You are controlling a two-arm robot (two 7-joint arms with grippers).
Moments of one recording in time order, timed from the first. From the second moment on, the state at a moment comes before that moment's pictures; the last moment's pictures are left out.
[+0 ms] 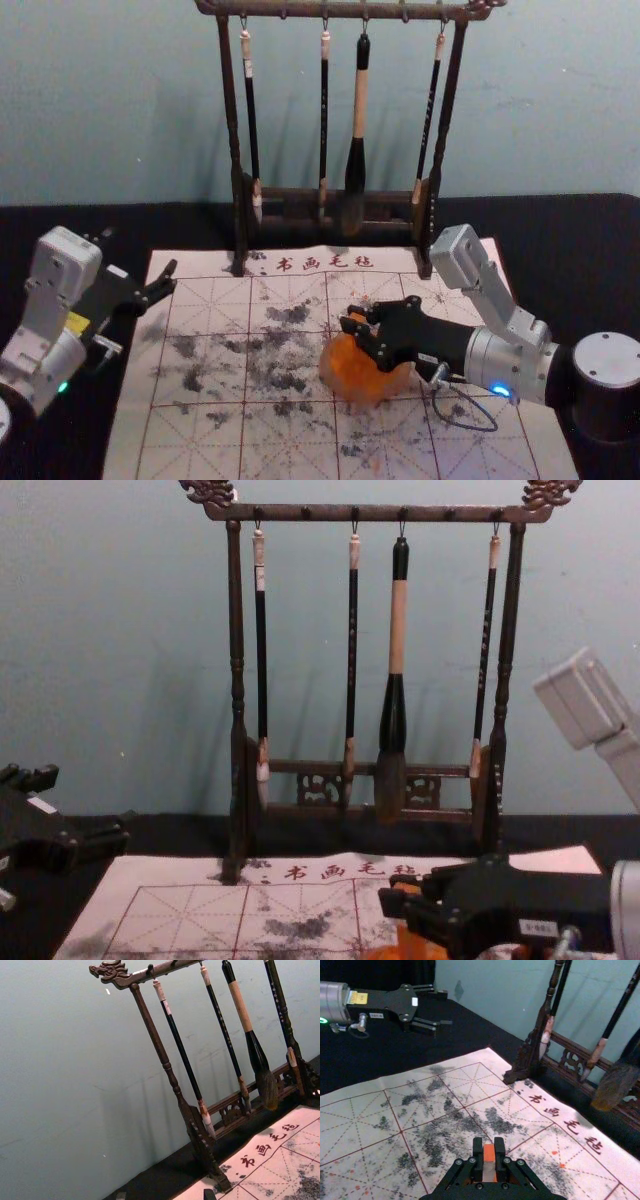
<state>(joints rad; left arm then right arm) -0.20 0.60 0.45 -1.41 -0.25 -0.12 0.03 0.38 0.42 -0.57 -1.30 0.32 0.05 0.59</state>
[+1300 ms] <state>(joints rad) -0.20 0.60 0.45 -1.41 -0.25 -0.12 0.03 0.21 0.53 -0.43 -1.53 0.44 0.08 0.52</state>
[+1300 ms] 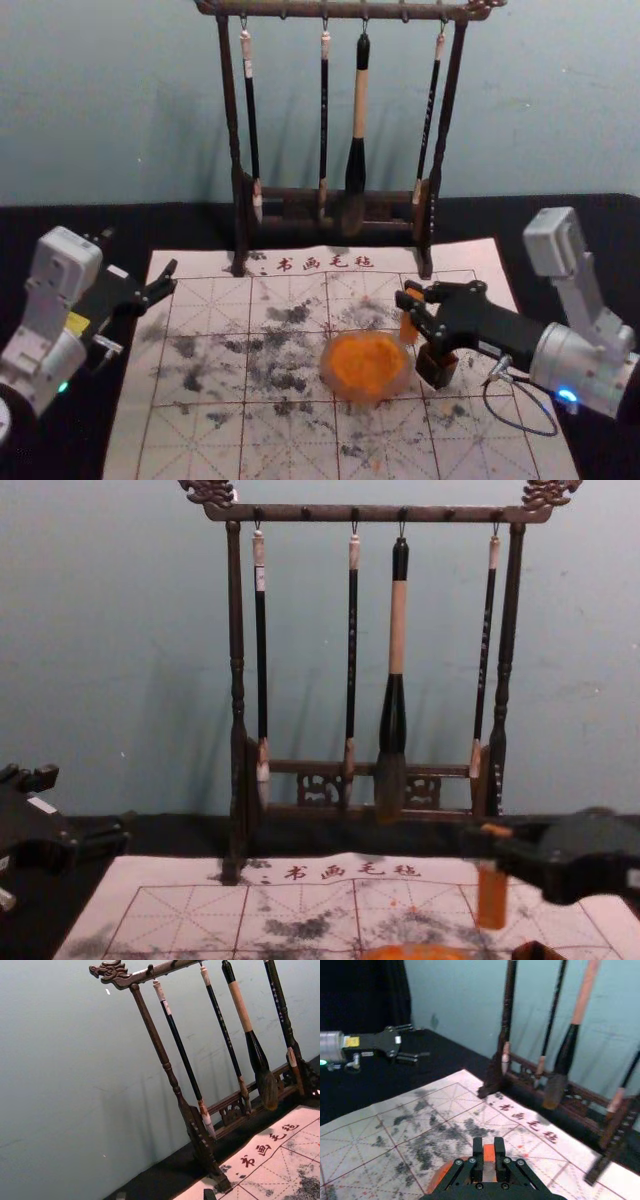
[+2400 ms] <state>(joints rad) -0.20 0.60 0.45 -1.41 -0.25 -0.12 0.03 0.12 0.56 -0.37 -1.56 0.44 0.10 0.46</state>
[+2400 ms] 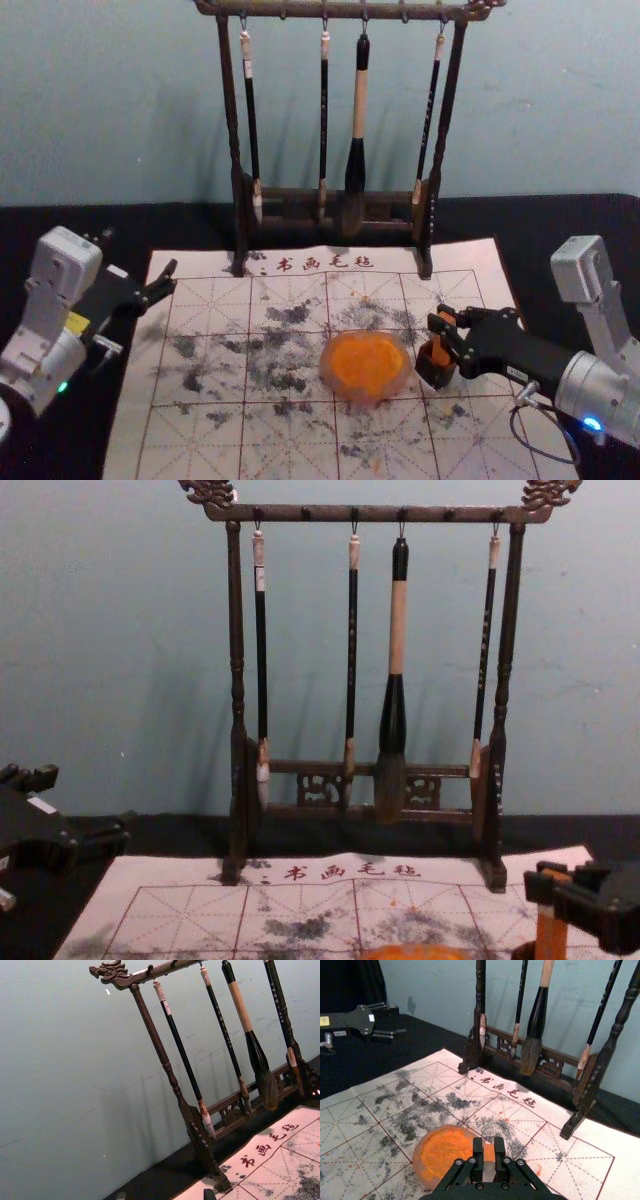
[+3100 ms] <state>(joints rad) -0.20 0.60 0.45 -1.41 -0.25 -0.12 0.03 0.14 0.54 -0.39 -1.50 0.41 0.11 0.47</state>
